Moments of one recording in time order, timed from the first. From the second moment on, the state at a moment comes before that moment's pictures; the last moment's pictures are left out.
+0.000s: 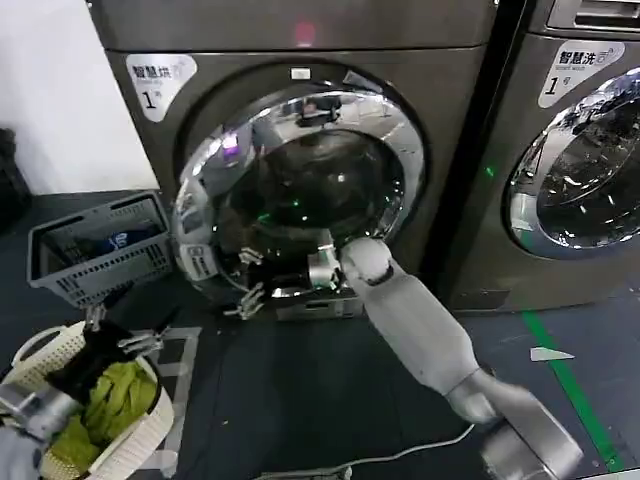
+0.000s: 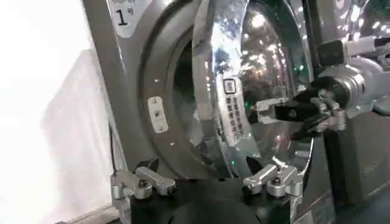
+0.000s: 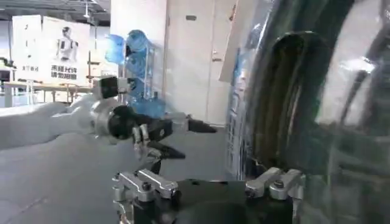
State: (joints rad) left arm 1.50 -1.21 -1.12 -2.06 -0.35 0.08 0.72; right arm -0.33 1.39 -0.17 1.24 0.48 -0.07 -1.28
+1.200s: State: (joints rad) left arm 1.23 -0.88 -0.85 -1.91 -0.68 0.05 0.61; right arm -0.43 1.17 -0.17 1.38 0.55 0.06 -1.46
